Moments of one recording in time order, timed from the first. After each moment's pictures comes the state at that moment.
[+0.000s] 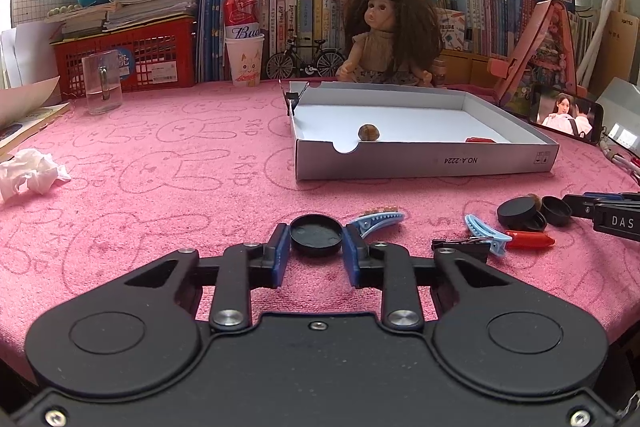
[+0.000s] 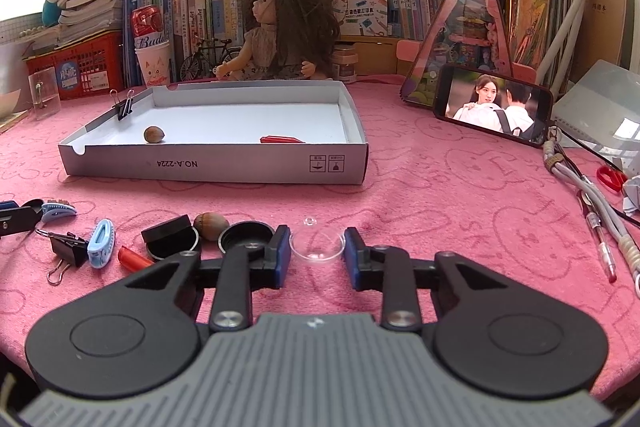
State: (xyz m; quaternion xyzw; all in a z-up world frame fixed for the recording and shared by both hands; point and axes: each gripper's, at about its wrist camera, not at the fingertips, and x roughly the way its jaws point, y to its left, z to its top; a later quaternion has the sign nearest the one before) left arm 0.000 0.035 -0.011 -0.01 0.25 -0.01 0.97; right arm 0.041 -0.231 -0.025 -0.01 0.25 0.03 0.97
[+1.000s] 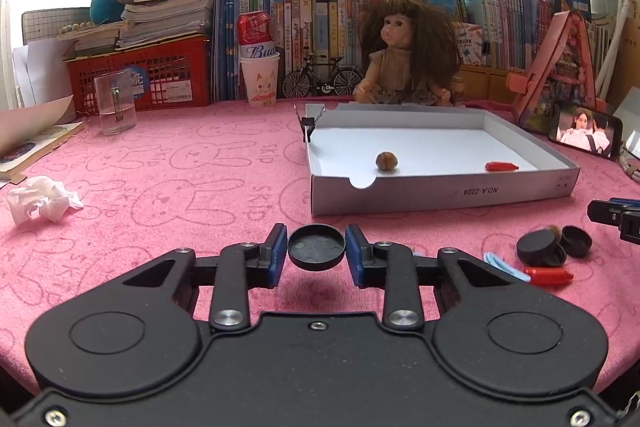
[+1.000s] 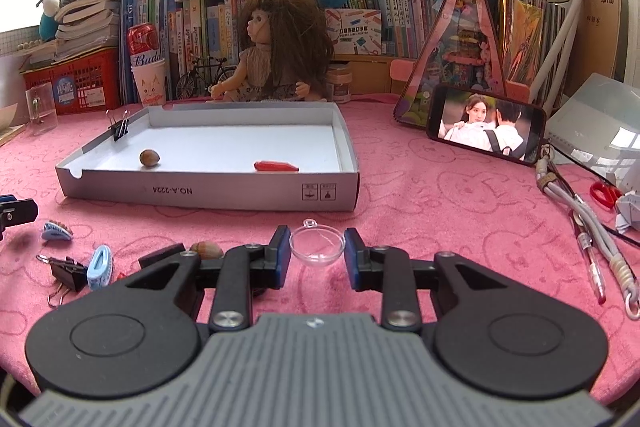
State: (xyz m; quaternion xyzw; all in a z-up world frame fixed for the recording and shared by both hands) left arm 0.019 0.038 0.004 0.00 0.23 0.01 0.97; right arm 0.045 -0.234 -0.012 -0.01 0.23 0.03 0.97
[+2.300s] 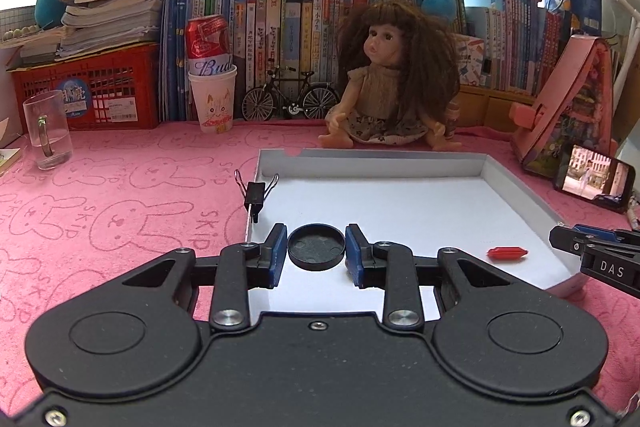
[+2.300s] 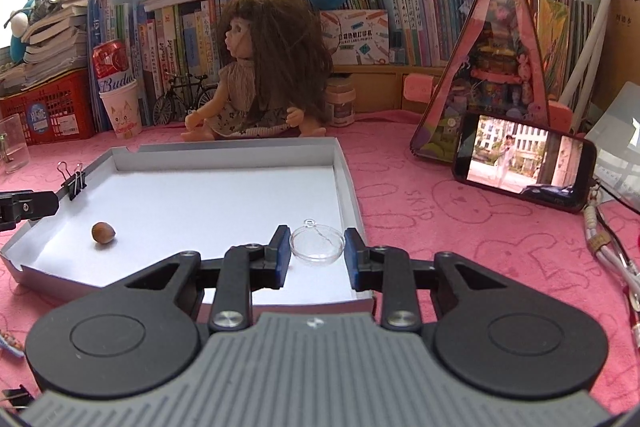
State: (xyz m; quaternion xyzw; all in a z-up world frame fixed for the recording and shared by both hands) left arm 0.156 0.017 0.032 -0.02 0.25 -0.02 0.97; right arm 0.155 -0.234 -0.001 0.01 0.24 0.03 0.97
